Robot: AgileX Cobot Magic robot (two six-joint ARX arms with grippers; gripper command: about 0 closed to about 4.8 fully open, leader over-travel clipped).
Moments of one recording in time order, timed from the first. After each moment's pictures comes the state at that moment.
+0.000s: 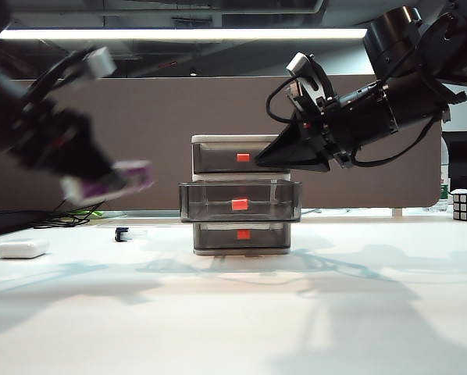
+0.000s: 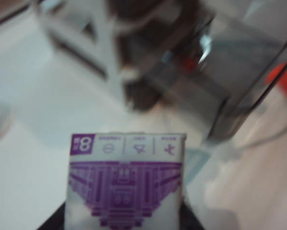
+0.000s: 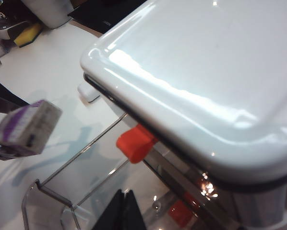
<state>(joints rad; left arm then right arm) -0.26 1.31 0.62 0.11 0.44 0.40 0.32 1.73 0.95 0.38 -0.69 0.10</state>
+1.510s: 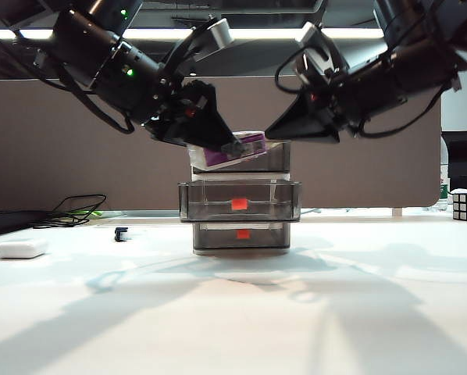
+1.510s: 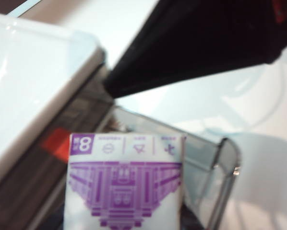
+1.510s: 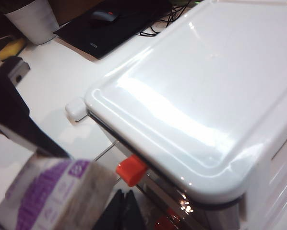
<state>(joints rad) -0.53 1.58 0.98 0.09 0.42 0.41 0.31 1.64 0.95 0.34 -0.62 0.08</state>
